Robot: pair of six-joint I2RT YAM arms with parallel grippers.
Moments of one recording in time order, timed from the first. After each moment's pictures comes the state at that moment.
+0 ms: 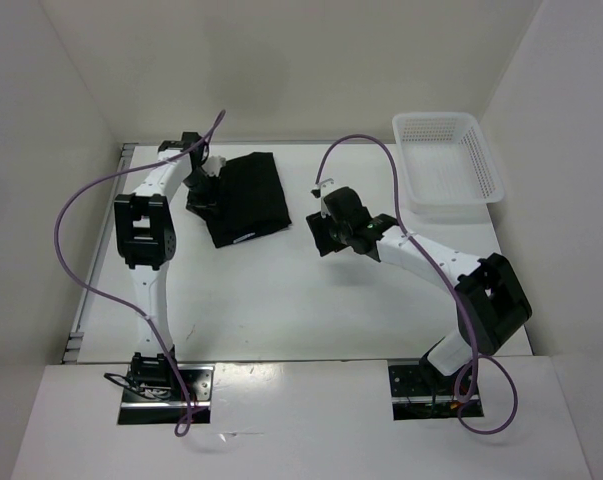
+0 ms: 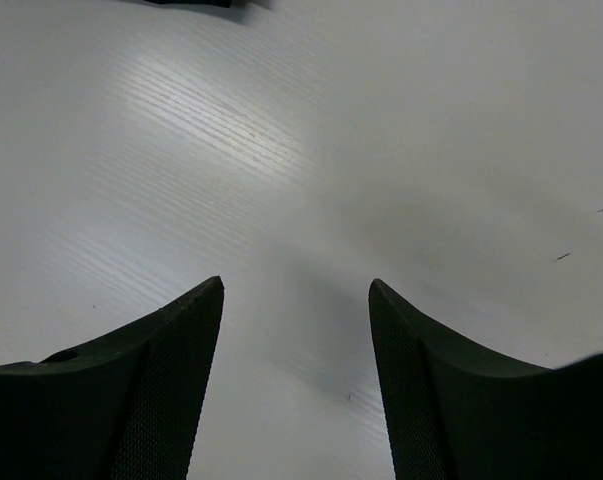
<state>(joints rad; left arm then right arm) -0.02 2.33 2.04 -1.10 0.19 0.07 0.65 1.55 1.07 -0.31 0.10 0.12</state>
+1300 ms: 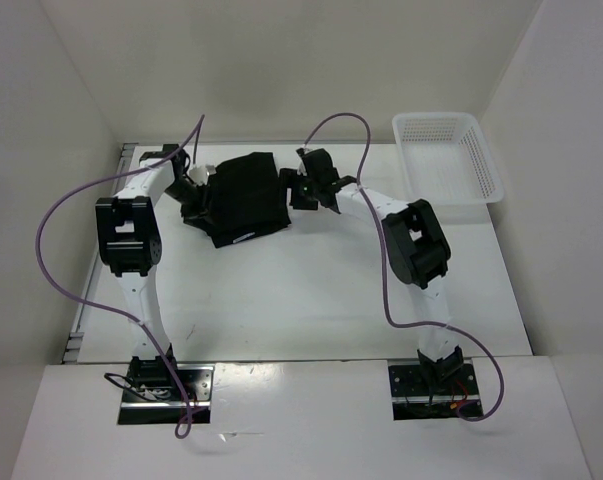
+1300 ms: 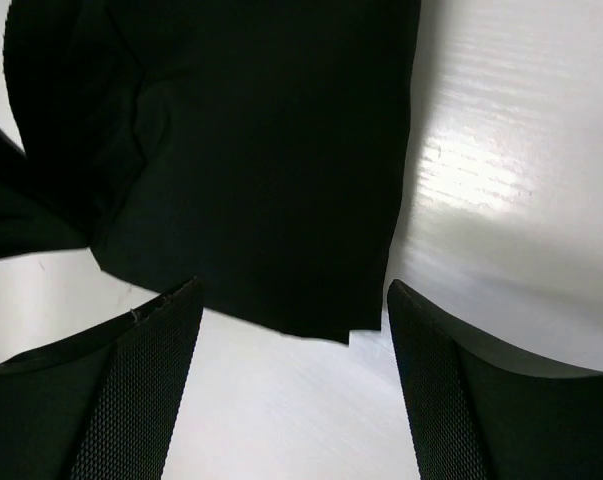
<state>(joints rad) 0.07 2.21 1.82 -1.06 0.47 0.07 0.53 2.17 1.65 -0.16 -0.25 0.51</state>
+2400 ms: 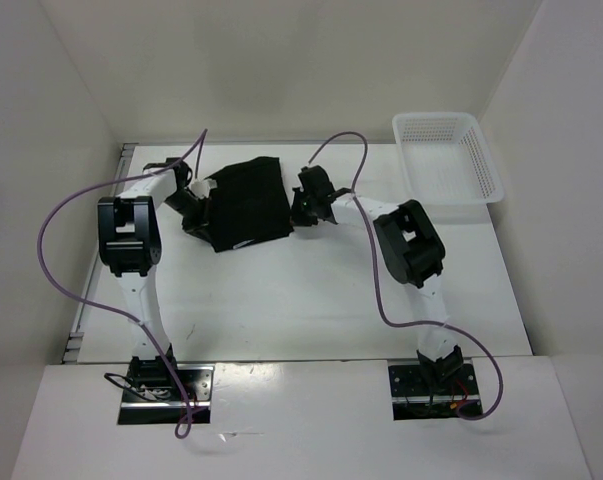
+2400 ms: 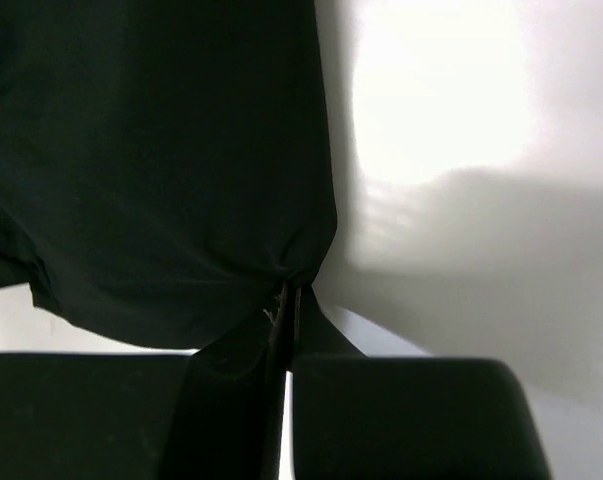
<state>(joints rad) 0.07 2.22 1.70 -1.02 0.46 0.07 0.55 2.23 1.59 -0.17 -0.14 0.63</state>
